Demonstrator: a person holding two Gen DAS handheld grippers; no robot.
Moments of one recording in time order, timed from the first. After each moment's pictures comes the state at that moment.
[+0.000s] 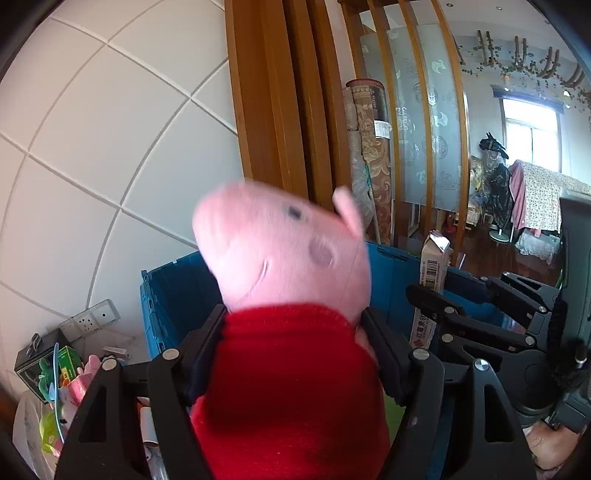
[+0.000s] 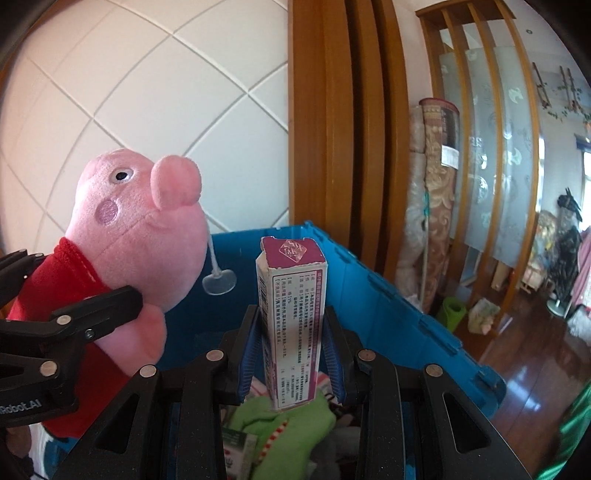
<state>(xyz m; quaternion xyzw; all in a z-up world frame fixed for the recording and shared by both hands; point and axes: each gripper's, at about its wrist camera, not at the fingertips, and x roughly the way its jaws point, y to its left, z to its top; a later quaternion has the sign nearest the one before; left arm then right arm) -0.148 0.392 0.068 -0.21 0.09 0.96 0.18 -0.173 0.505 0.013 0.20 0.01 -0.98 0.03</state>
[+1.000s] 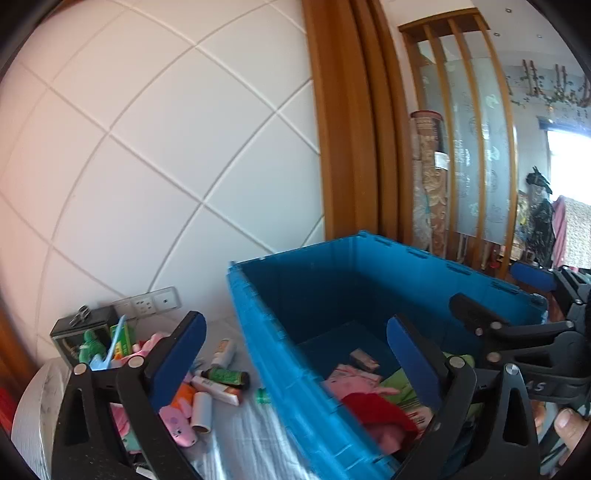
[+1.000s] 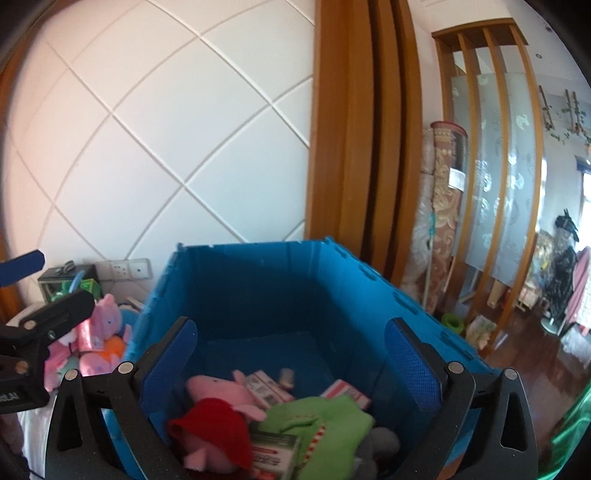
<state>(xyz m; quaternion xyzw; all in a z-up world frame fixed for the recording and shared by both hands) -0.113 0.259 0.062 -0.17 0.05 0.98 0.08 -0.139 0.448 0.036 0.17 0.04 -0.98 0.05</state>
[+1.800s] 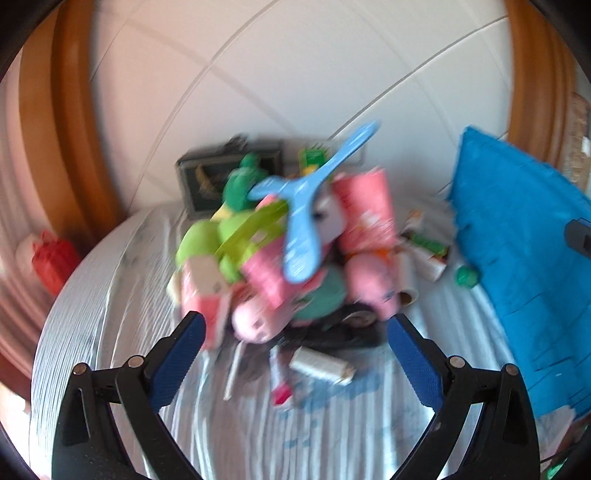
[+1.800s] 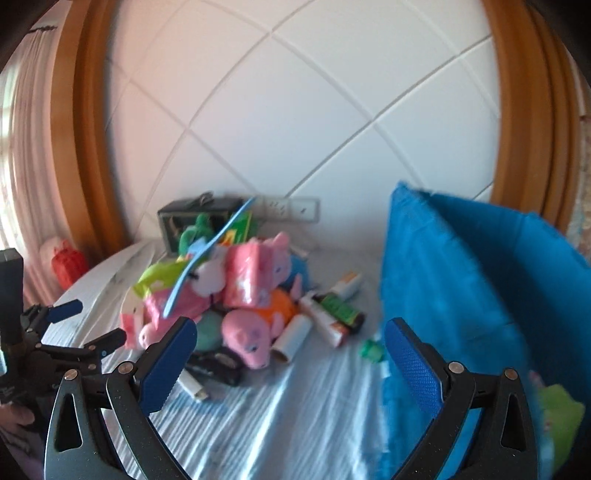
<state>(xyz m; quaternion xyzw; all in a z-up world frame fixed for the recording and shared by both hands) -0.091 -0.049 -0.125 -0.35 -0.05 0.92 -0.15 -0.173 0.190 -0.068 0.27 0.07 -0.92 0.29</state>
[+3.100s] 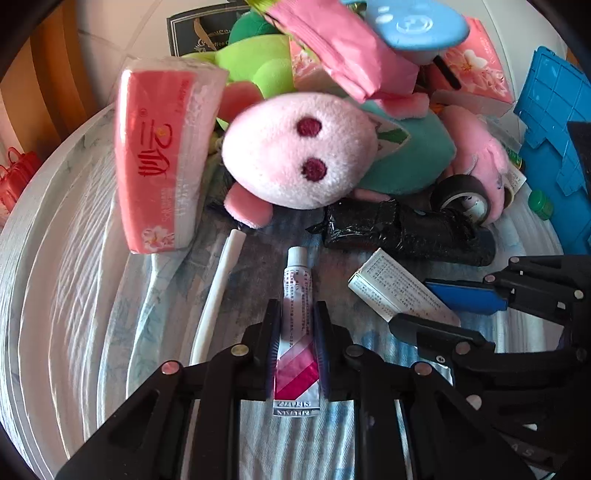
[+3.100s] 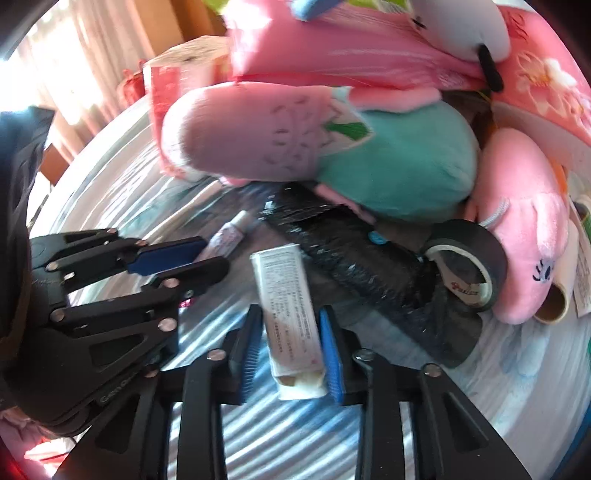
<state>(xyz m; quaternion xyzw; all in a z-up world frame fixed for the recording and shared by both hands) -0.150 -0.092 -0.293 -0.48 -0.11 0.86 -0.13 -0.192 -0.021 -0.319 0.47 0.24 -0.70 0.48</state>
